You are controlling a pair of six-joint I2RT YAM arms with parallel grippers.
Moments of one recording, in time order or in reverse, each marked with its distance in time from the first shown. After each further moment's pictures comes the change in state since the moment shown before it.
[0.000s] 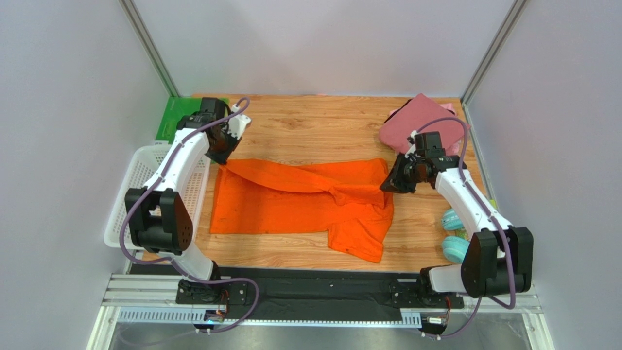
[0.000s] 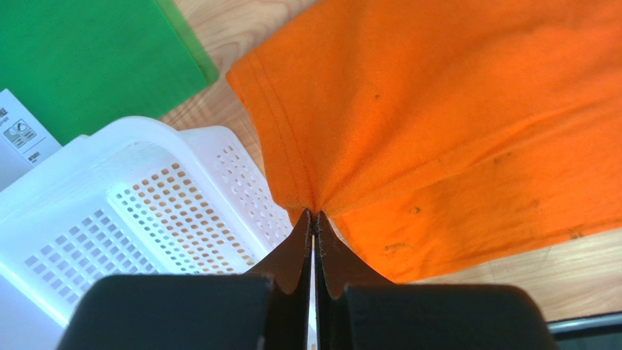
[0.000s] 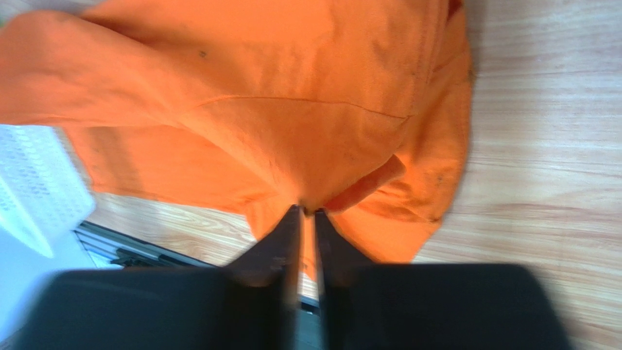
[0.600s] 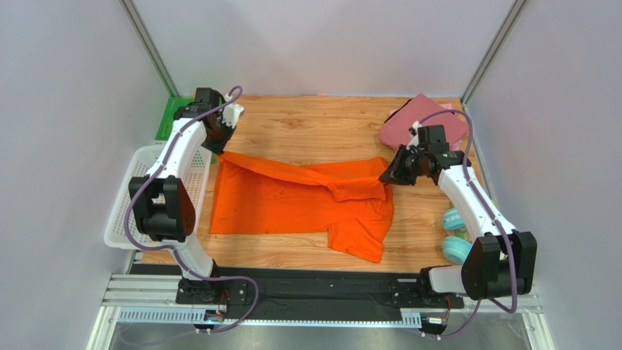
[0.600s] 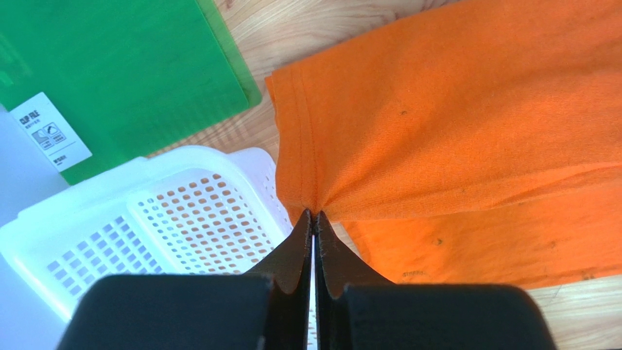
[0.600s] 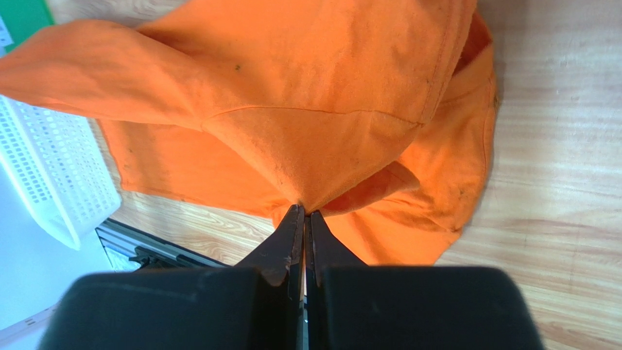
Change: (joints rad) left arm 0.050 0.111 0.127 0.005 -0.002 -0.027; right arm -0.001 -0.008 0.080 -0.007 -0.029 0.006
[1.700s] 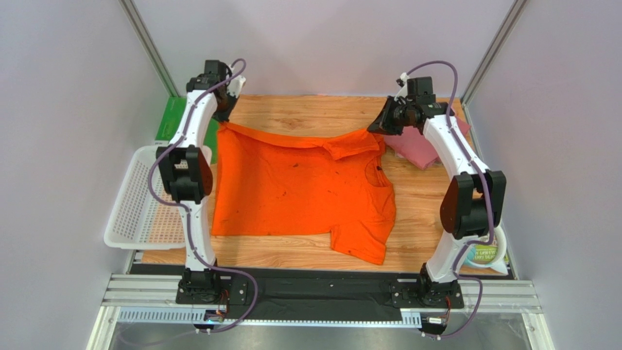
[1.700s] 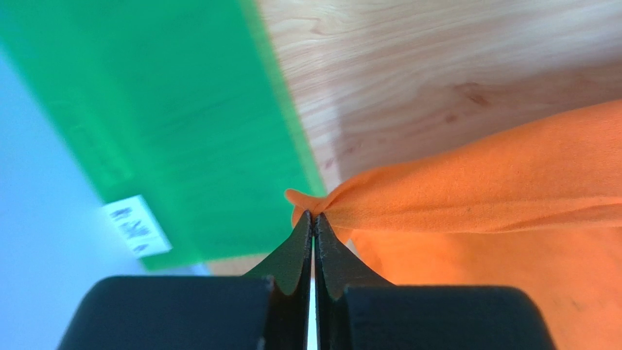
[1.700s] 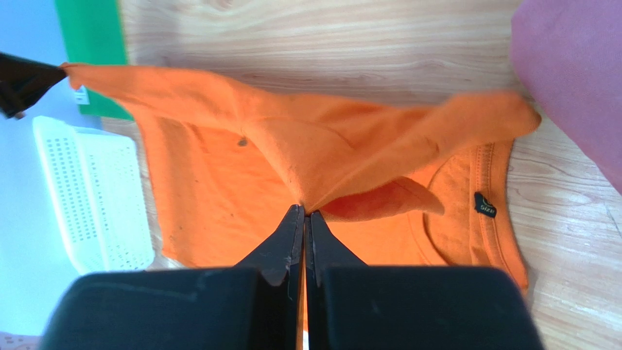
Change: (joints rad) left arm 0.008 0.530 0.648 -0.058 -0.106 -0.031; right arm 0.000 0.504 0.558 0.066 -0.052 -0.037
